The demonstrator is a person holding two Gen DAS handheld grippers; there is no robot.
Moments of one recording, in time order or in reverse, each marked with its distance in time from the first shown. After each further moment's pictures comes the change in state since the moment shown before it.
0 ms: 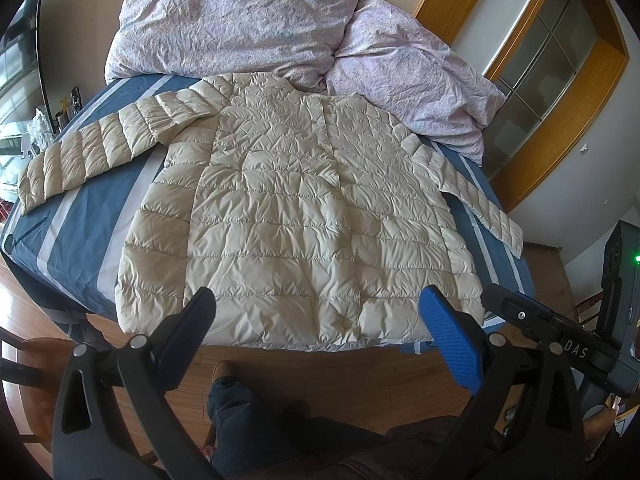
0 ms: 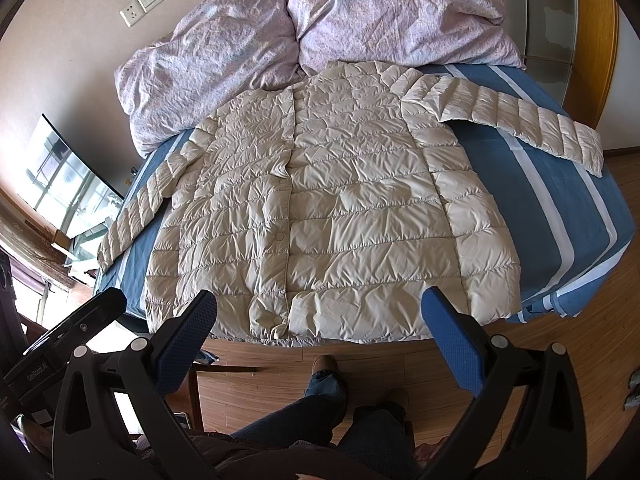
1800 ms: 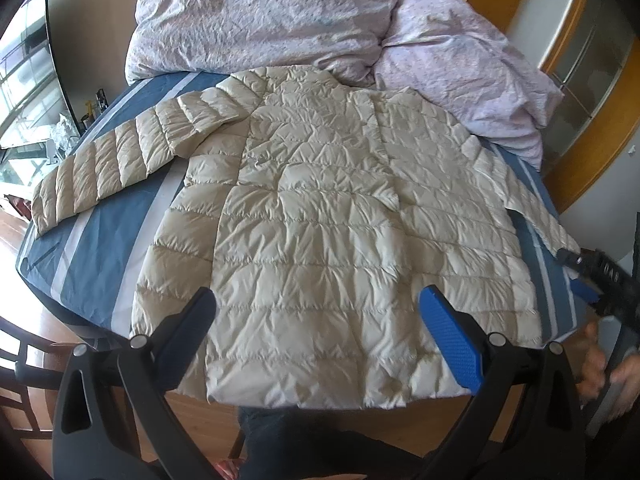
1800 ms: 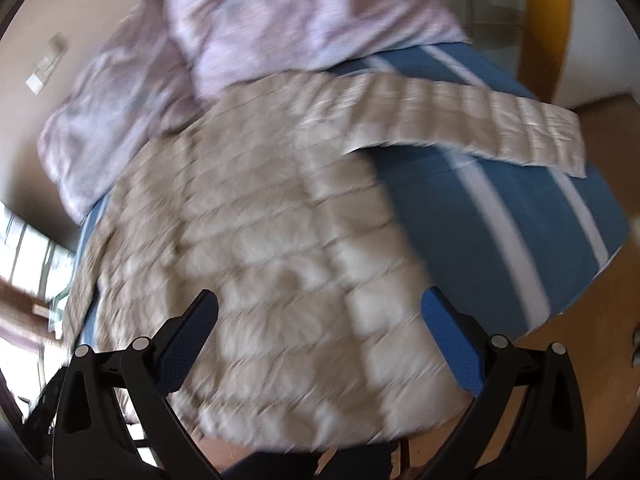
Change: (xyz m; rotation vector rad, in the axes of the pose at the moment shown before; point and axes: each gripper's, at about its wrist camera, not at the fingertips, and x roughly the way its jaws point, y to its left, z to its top) left arm 0.069 0.014 0.052 -0.015 0.038 0.186; right arm 0.064 -0.143 0.096 0.252 -0.011 -0.150
